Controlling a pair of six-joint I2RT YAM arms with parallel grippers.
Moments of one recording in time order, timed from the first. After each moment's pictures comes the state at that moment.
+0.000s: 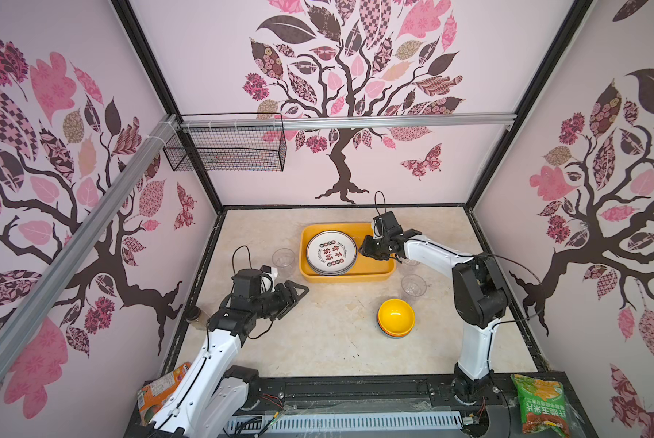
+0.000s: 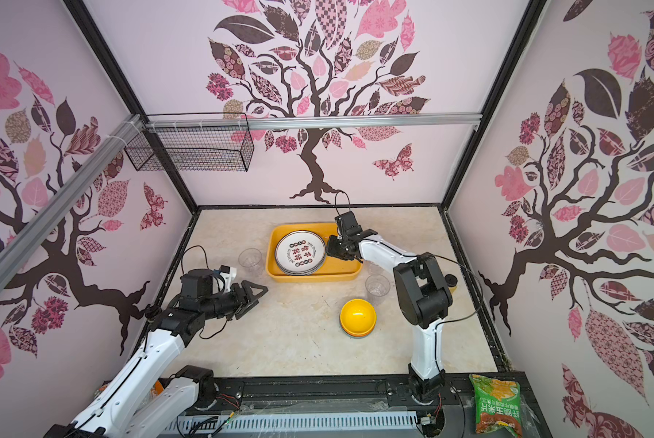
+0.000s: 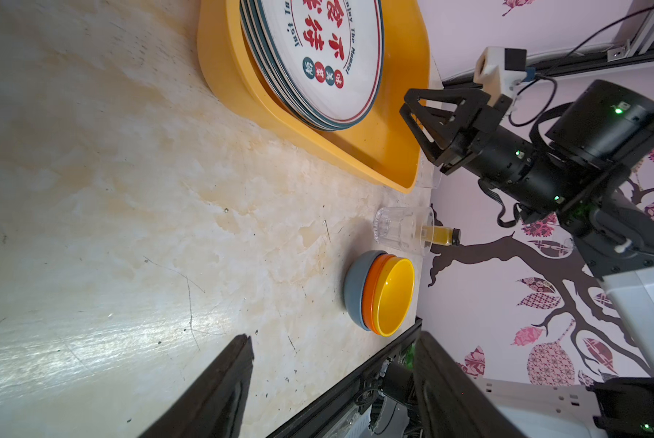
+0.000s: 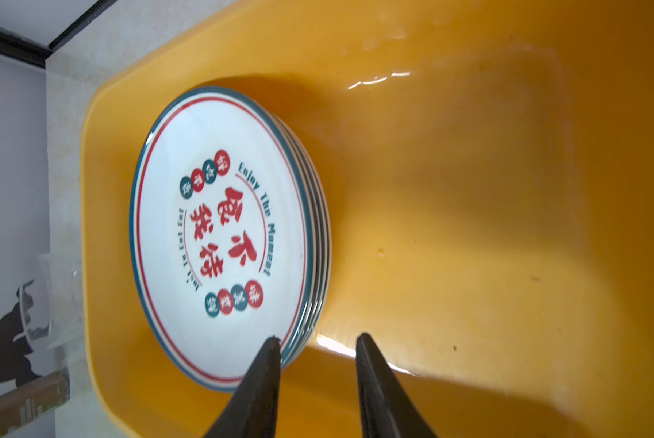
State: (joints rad) left arm -0.20 0.85 0.58 -0.46 0.60 -0.84; right arm 0.46 1.90 1.41 -0.40 -0.18 0.63
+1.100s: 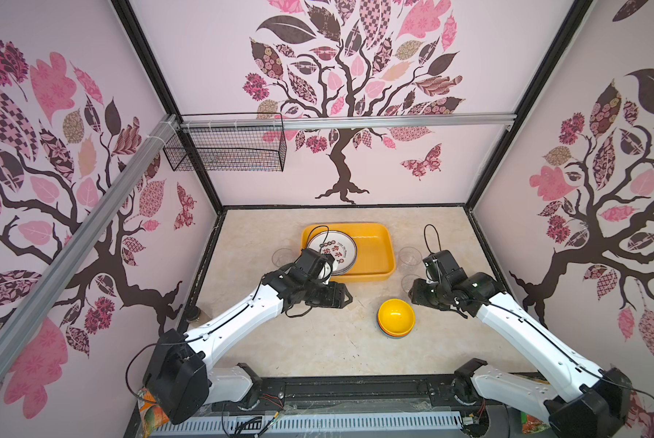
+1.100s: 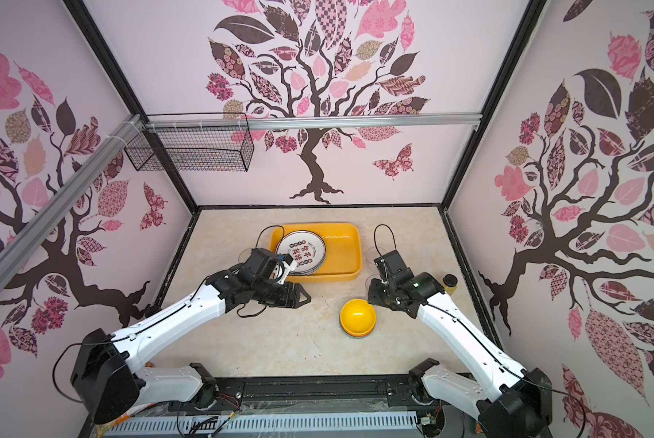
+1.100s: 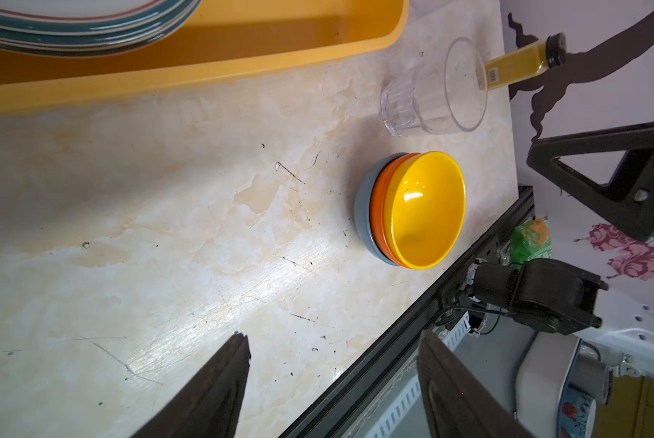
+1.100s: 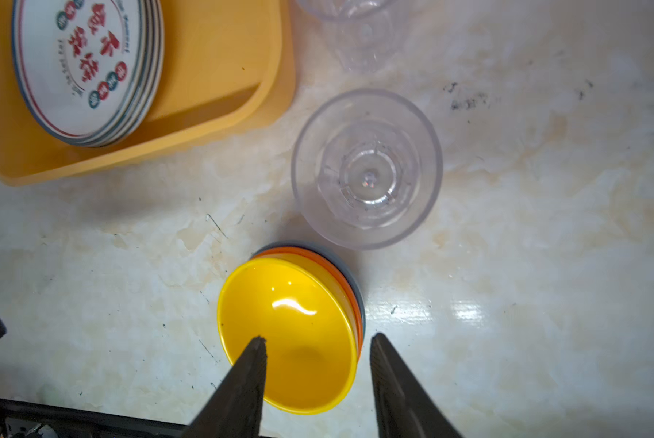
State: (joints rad) left arm -0.71 1.34 1.01 -0.63 0.37 -0.53; right arm 0.47 1.06 0.91 -0.96 0.01 0.67
